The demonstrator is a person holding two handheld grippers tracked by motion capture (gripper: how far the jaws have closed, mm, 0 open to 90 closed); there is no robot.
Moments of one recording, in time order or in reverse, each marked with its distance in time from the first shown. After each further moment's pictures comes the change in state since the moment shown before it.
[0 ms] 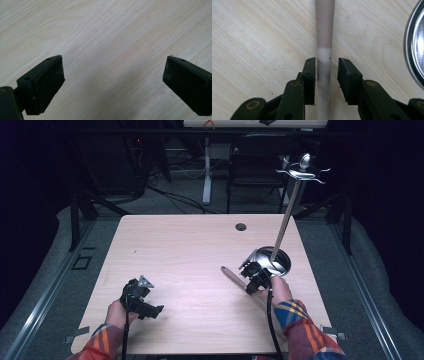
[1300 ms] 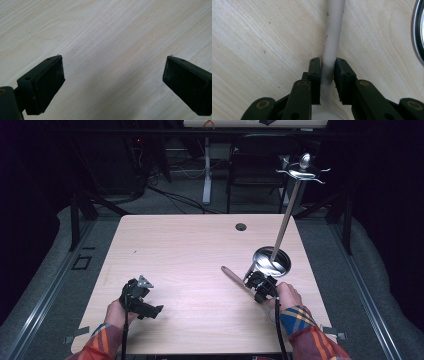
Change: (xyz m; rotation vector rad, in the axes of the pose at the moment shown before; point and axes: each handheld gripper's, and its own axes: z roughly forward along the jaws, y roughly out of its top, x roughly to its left) left arm 0.000 0.000 -0.002 -0.005 0.006 0.005; right arm 0.009 -0.028 -0.002 0.101 -0.088 -0.133
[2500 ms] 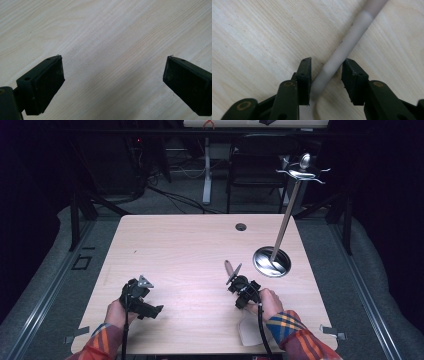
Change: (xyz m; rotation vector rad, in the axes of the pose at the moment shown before) left arm 0.000 0.000 0.001 0.007 0.007 0.001; right arm 0.042 0.026 0.002 -0.085 0.032 0.022
